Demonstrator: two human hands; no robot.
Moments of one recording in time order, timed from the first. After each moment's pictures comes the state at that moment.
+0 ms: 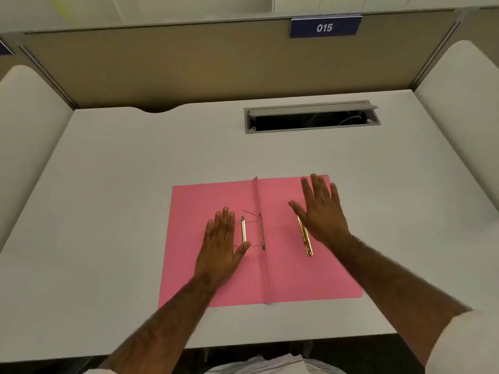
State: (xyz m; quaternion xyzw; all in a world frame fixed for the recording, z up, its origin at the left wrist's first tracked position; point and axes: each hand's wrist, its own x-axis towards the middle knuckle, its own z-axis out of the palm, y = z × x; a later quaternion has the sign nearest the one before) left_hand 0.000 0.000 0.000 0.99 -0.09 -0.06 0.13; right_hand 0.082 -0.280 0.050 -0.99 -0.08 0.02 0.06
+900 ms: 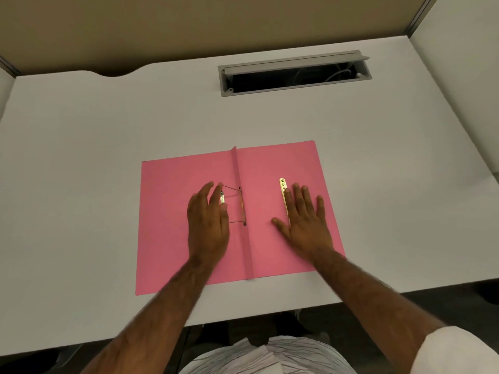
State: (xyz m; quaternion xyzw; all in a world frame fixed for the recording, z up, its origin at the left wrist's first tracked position) left_hand -0.003 -0.043 0.019 0.95 -0.02 0.14 0.27; right_hand 0.002 -0.287 -0.030 -0.99 -0.07 0.06 0.07
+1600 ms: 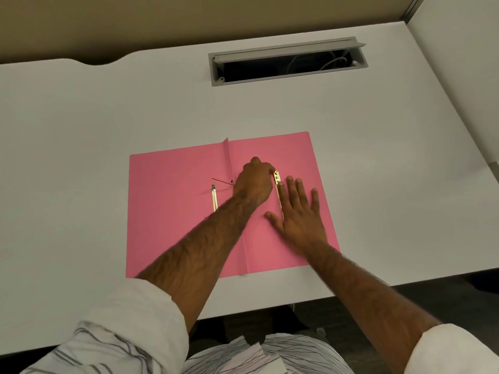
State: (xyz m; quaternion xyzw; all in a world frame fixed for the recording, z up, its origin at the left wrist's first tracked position) left_hand 0.100 -0.152 0.022 0.95 -0.06 -0.14 0.26; right_hand 0.001 -0.288 -0.034 -0.99 -0.07 0.07 0.05
